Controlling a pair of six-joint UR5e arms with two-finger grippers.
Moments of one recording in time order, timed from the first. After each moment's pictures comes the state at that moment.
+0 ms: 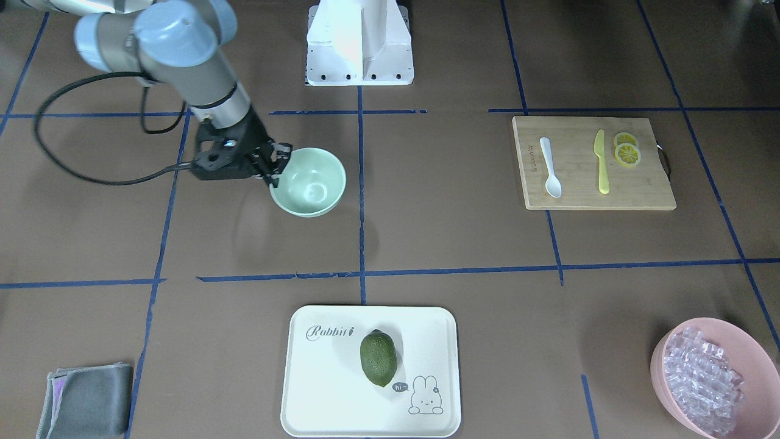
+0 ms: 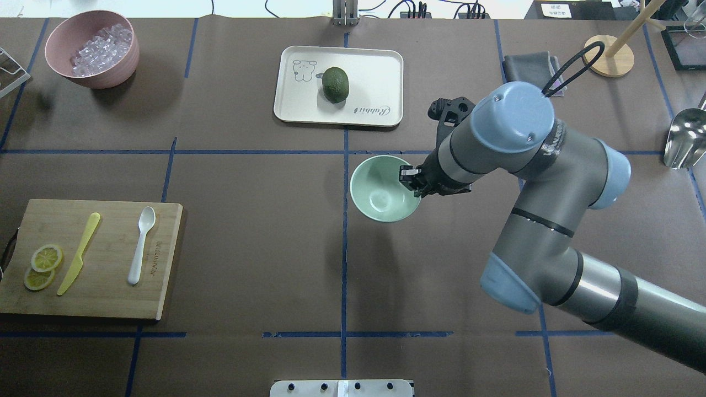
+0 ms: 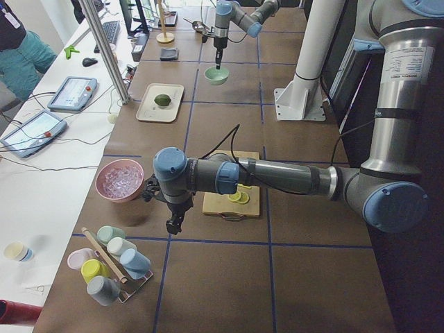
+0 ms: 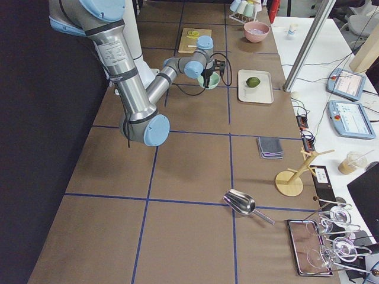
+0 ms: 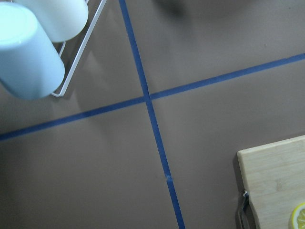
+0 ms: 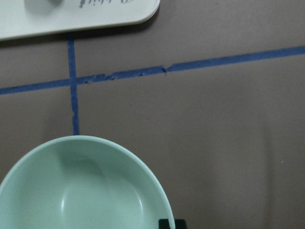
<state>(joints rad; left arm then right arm) -1.55 -1.61 -1.64 -1.56 -2.36 0.23 0.58 -1.06 1.83 -1.46 1.91 1.32</state>
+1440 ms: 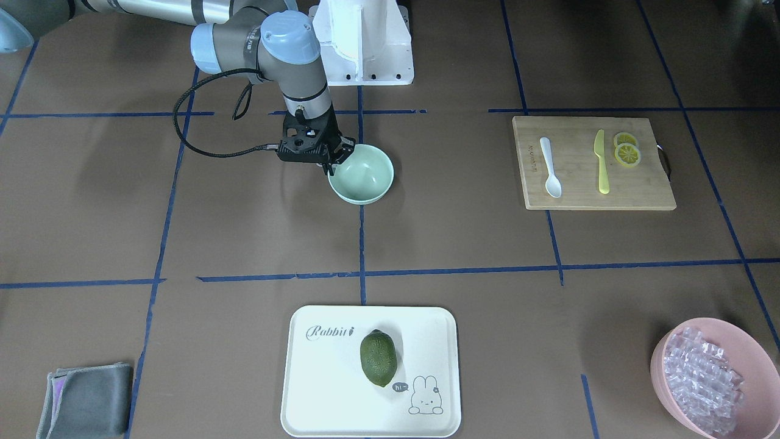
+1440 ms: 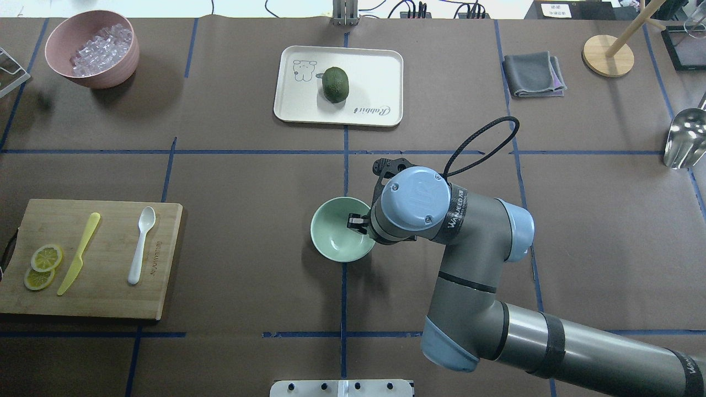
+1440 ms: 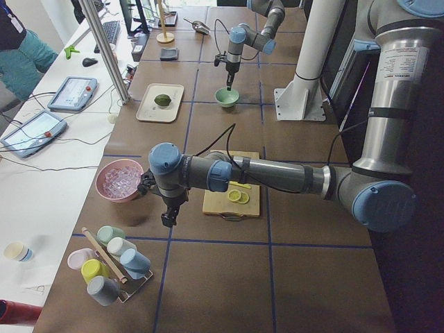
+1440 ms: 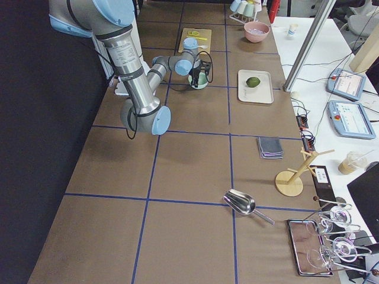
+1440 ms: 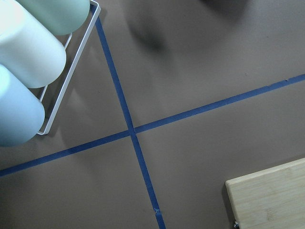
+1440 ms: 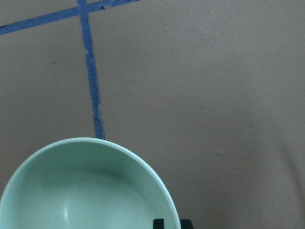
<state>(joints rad) -1.51 -1.64 -1.61 -1.59 -2.37 0.17 0.42 -0.96 1.71 -1.45 1.76 1.48</state>
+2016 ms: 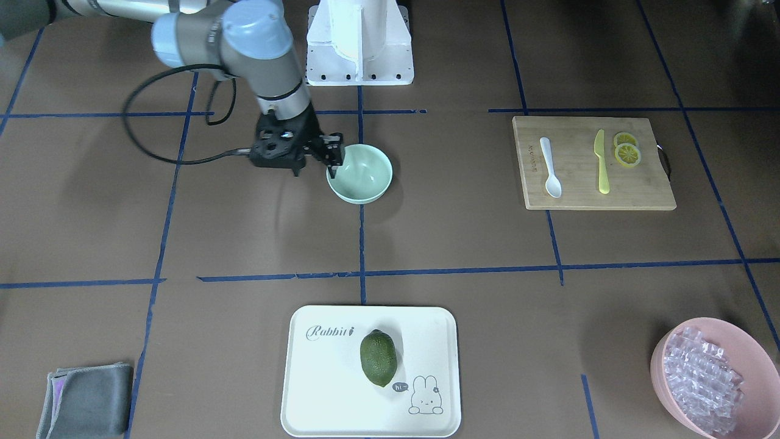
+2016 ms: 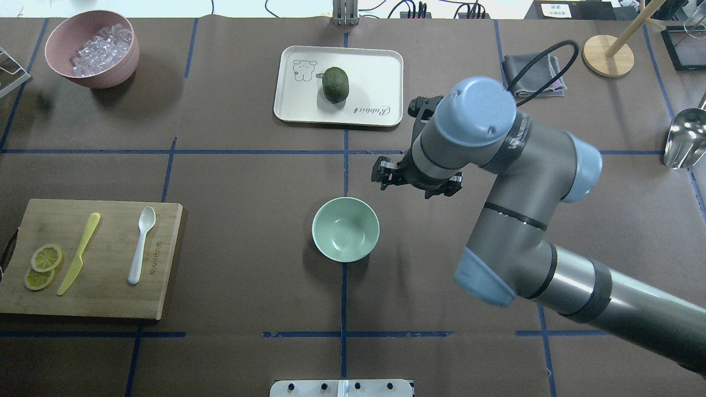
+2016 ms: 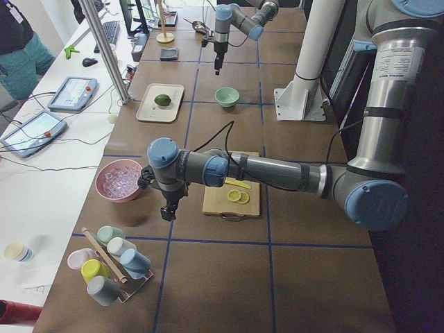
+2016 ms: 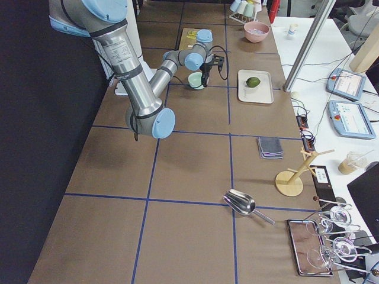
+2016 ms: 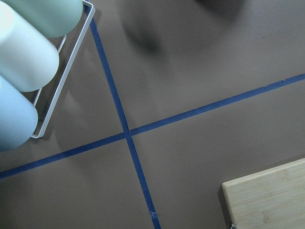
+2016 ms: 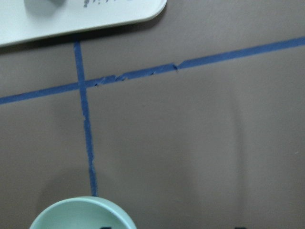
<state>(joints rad) -1.45 -1.67 -1.62 -1.59 -2.37 0.13 0.68 -1.00 1.84 -1.60 2.00 1.23</state>
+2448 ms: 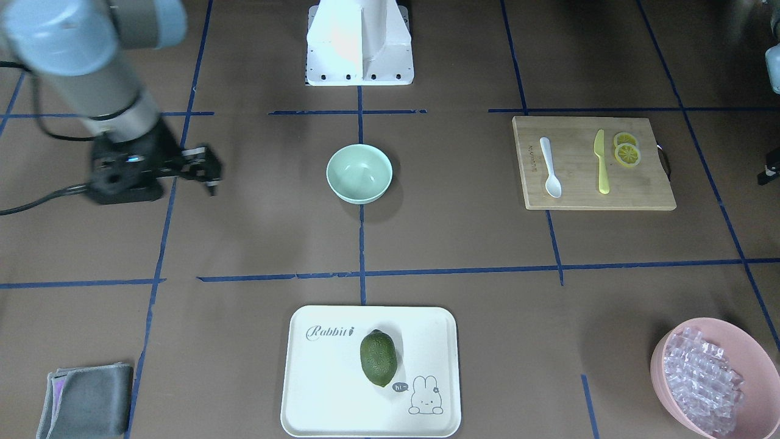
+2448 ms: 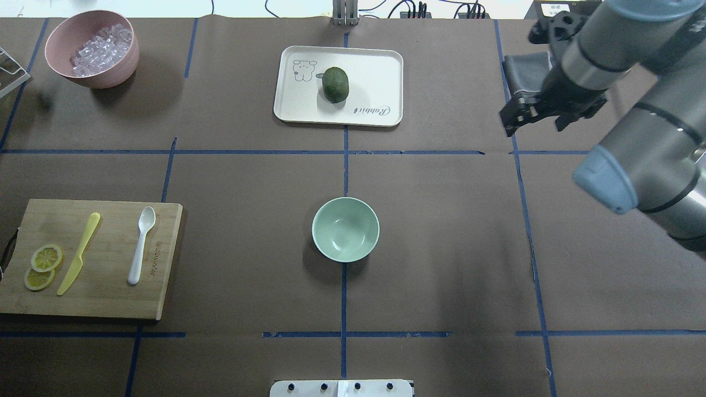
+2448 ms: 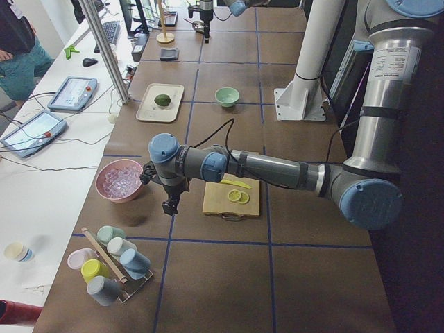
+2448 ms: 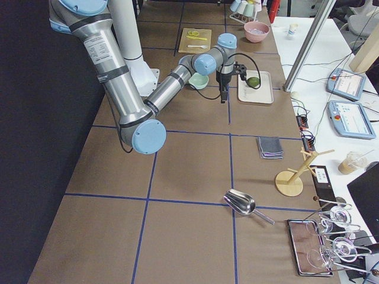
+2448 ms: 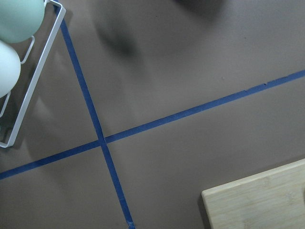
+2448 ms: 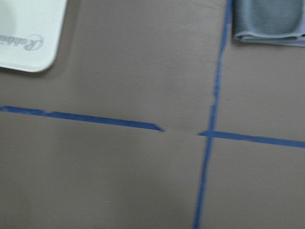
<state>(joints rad) -1.42 -1.67 -1.63 -1.59 -2.37 0.10 1.02 -1.18 1.90 -1.78 2.17 0.58</state>
